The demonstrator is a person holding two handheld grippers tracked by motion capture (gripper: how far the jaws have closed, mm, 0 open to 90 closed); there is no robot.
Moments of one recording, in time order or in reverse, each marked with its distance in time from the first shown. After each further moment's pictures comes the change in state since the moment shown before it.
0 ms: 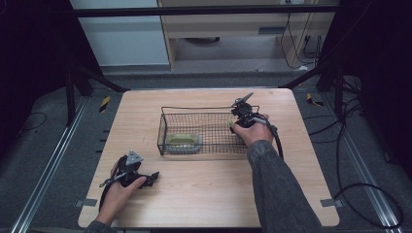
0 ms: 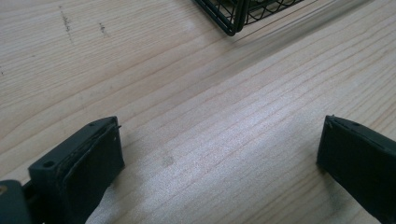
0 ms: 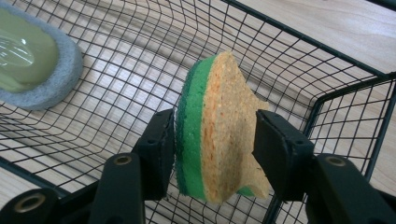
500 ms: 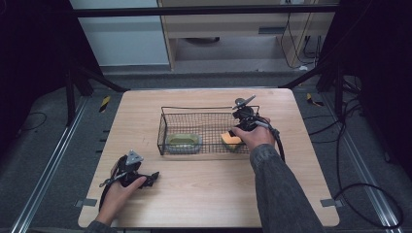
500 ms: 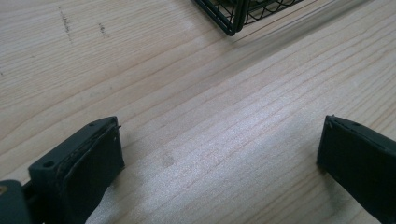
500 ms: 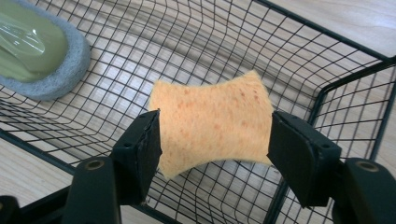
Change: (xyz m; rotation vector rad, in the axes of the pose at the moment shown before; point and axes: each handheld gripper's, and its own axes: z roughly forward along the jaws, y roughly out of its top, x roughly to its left) left arm 0.000 0.000 0.000 -0.002 -0.001 0.002; right arm 0.002 -0.011 -0.006 -0.014 0.009 0.010
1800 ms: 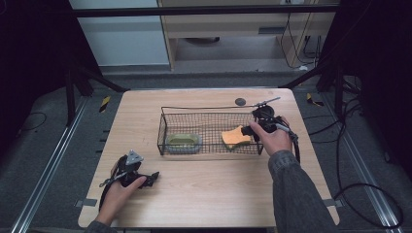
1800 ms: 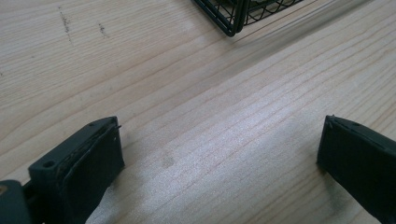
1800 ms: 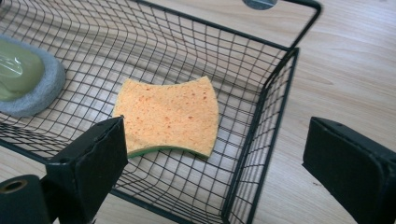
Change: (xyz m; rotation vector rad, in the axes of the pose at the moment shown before) left arm 0.000 0.000 0.000 0.001 -0.002 0.000; right arm -0.041 -0.028 -0.027 -0.147 -0.018 0.092
